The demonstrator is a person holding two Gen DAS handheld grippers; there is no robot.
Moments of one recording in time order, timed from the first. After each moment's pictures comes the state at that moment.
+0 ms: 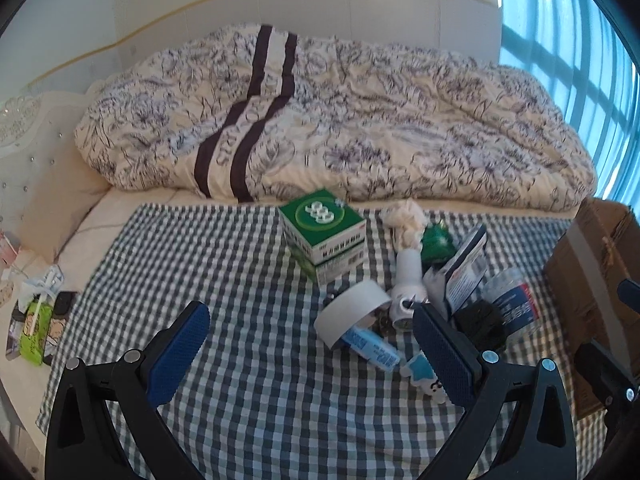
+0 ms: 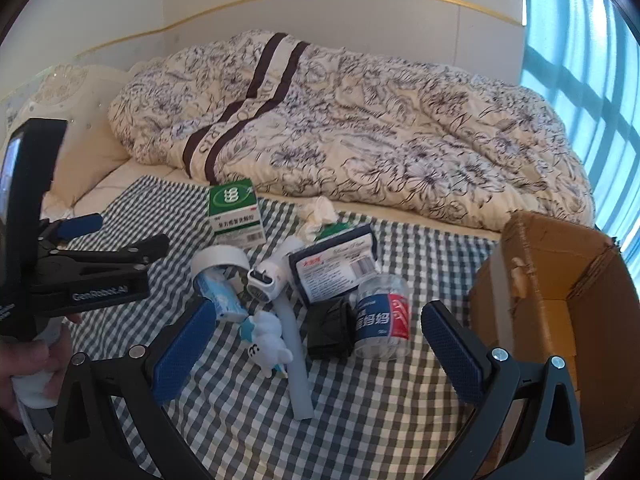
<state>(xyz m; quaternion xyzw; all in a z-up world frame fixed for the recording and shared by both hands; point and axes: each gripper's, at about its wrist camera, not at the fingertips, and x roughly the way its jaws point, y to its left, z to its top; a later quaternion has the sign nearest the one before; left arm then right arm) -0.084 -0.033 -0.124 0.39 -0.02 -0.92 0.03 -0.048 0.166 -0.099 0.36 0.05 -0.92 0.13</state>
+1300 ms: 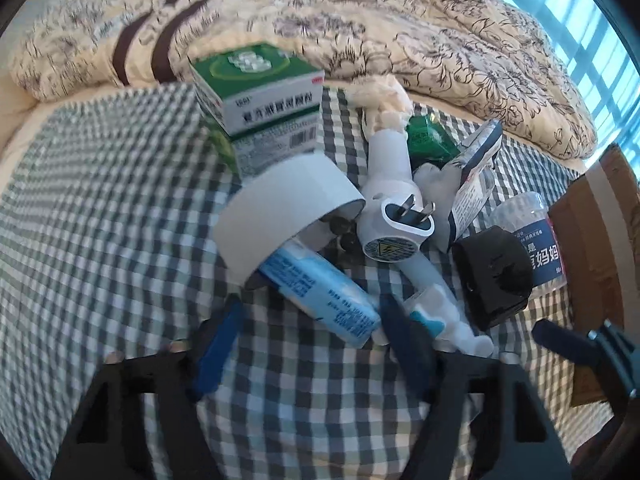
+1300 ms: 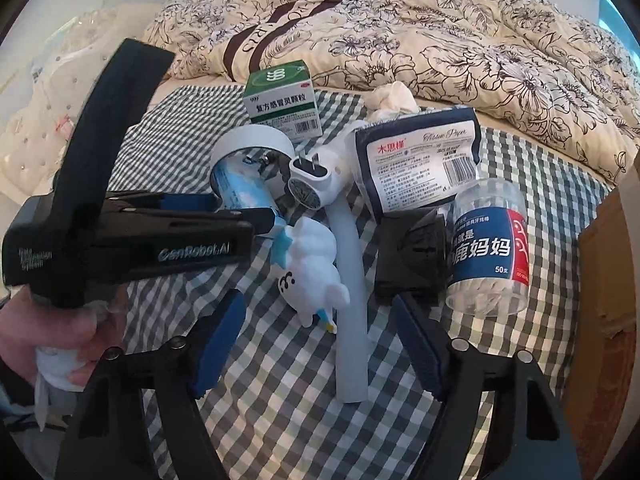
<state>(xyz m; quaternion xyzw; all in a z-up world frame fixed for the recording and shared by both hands) -0.136 -0.015 -0.237 0.54 0.06 -0.84 -0.05 -0.079 0.143 -0.193 0.49 0.06 -0.84 0.23</state>
